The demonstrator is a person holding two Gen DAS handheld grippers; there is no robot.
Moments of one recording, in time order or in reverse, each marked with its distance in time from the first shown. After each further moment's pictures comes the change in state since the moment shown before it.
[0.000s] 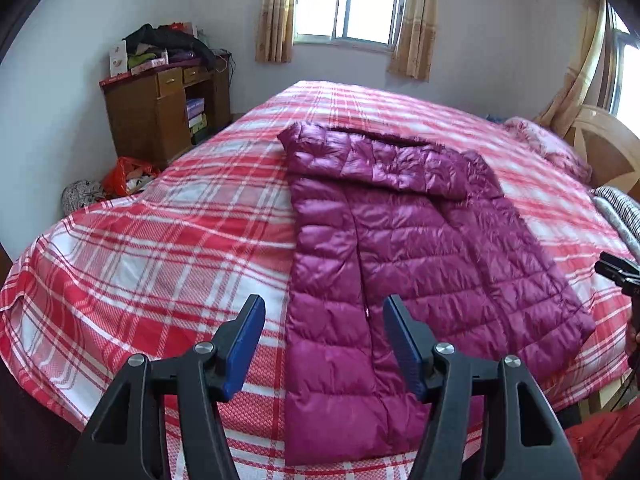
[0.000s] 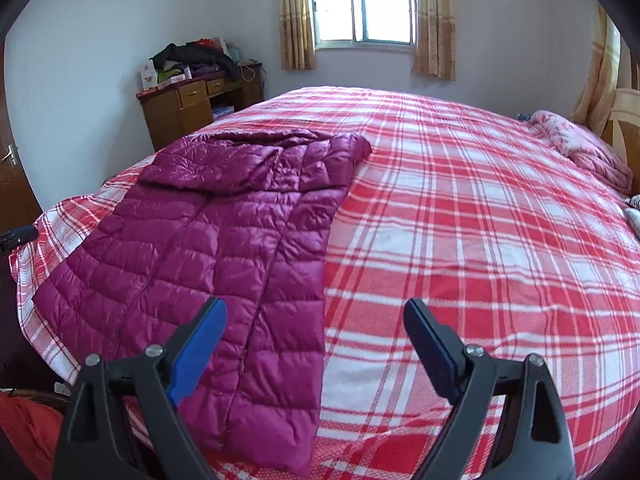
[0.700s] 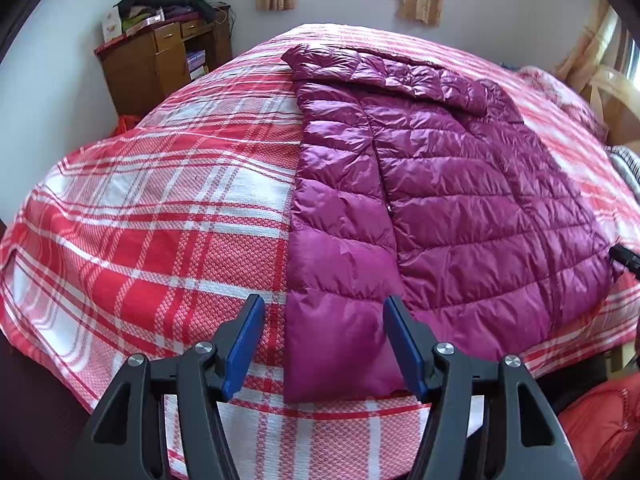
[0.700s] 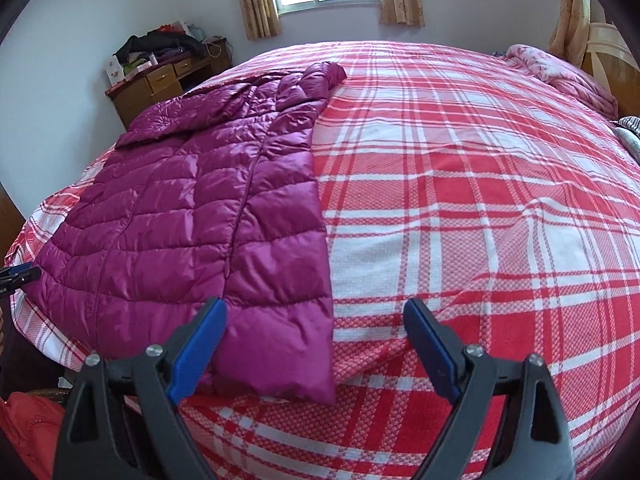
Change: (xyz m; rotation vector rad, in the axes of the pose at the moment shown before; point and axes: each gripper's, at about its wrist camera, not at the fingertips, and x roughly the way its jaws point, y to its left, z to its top) left arm 0.018 0.006 -0.056 -0.009 0.174 0.015; right arm 0.015 0.003 -0.072 0.139 0.121 -0.029
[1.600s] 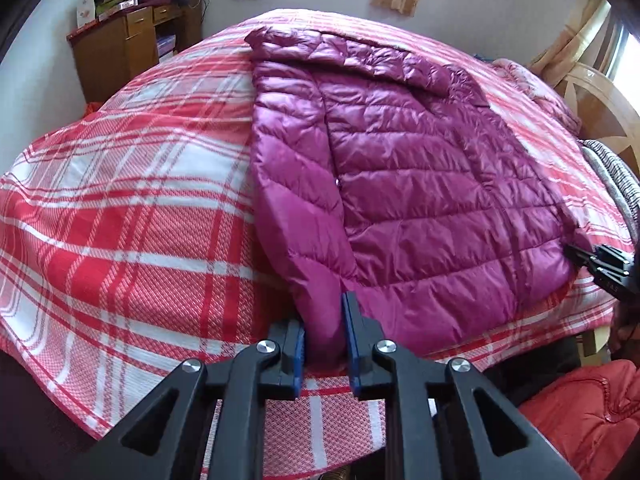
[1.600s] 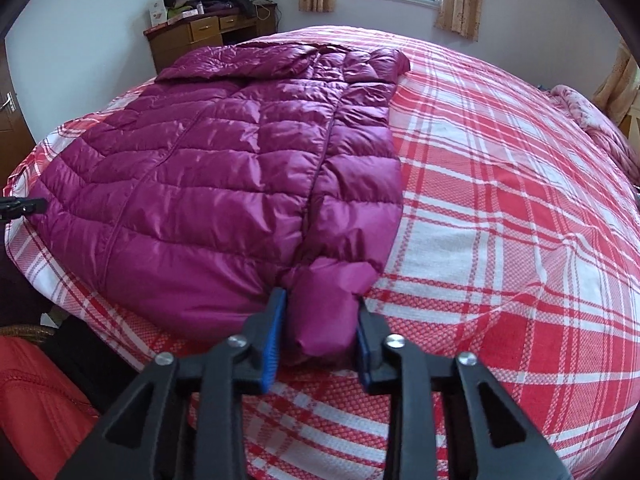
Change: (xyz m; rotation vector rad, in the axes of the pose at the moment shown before) left arm 0.009 -0.019 -0.009 0.026 0.066 -0.100; right arm 0.010 0.052 -0.012 -0.219 0.077 -0.006
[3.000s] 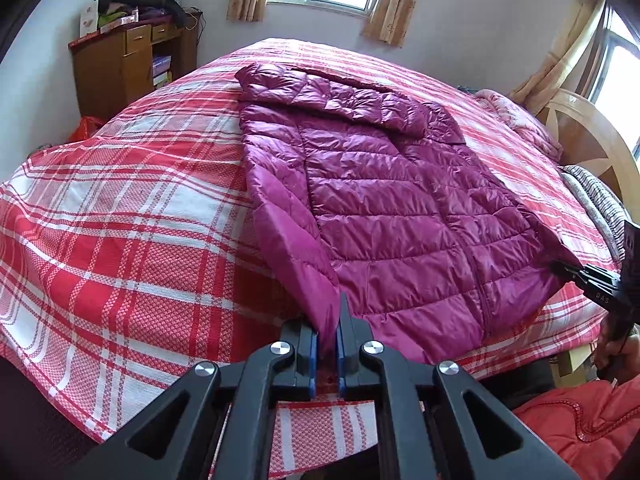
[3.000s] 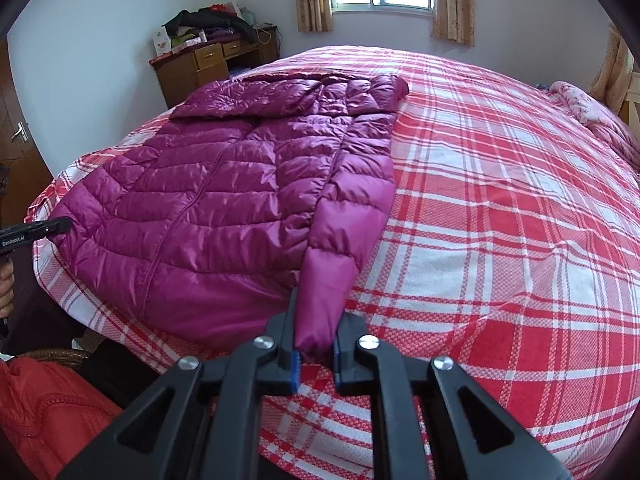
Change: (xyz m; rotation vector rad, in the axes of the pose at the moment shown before) left arm -0.031 -0.008 0.011 -0.021 -0.126 -0.090; right arm -0.032 -0.001 0.008 0.053 -0.080 0.075
